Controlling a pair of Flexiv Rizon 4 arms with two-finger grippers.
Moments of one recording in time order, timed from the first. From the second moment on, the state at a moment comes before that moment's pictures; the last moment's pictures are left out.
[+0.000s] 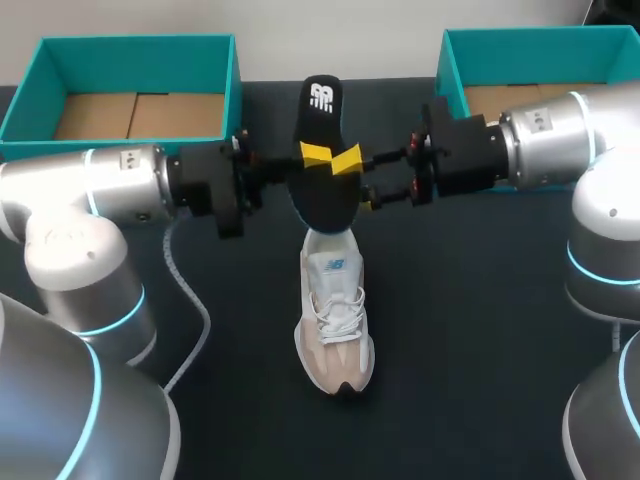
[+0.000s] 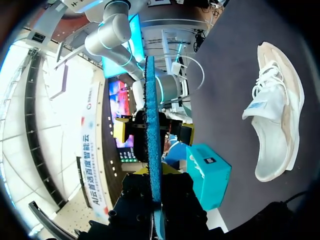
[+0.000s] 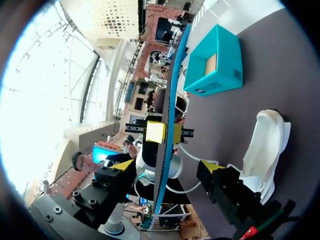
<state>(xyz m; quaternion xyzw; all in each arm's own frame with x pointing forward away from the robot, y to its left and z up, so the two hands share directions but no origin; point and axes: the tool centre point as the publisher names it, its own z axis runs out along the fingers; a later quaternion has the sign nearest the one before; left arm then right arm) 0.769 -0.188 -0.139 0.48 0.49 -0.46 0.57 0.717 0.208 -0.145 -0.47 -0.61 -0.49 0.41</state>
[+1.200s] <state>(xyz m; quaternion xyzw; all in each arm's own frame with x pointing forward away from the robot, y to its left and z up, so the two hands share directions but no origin) 0.767 -0.206 -0.144 0.48 0.49 -0.48 0.55 0.725 0.215 -0.157 -0.45 -0.61 -0.49 0.42</state>
